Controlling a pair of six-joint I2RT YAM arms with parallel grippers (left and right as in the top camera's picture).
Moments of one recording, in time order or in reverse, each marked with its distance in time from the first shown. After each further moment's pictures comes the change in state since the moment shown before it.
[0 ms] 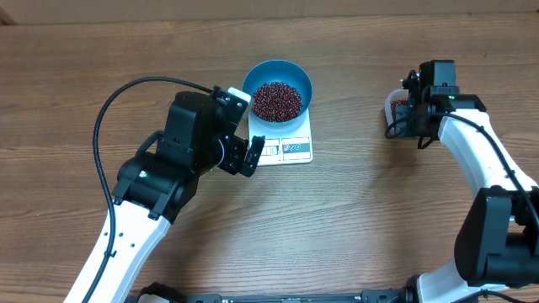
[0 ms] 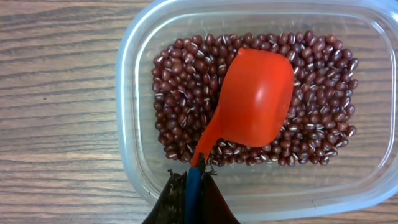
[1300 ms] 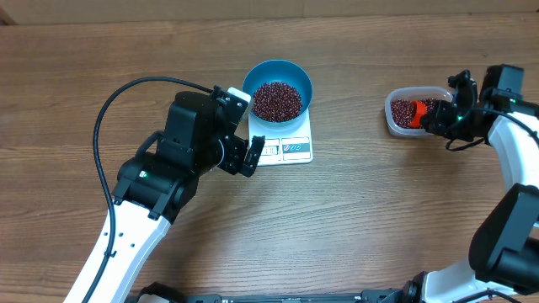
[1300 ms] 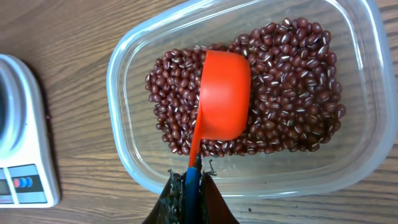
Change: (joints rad) left arm 0.000 0.000 0.000 0.000 0.000 0.000; right arm -0.289 0.007 0.039 -0.055 -0.460 0.004
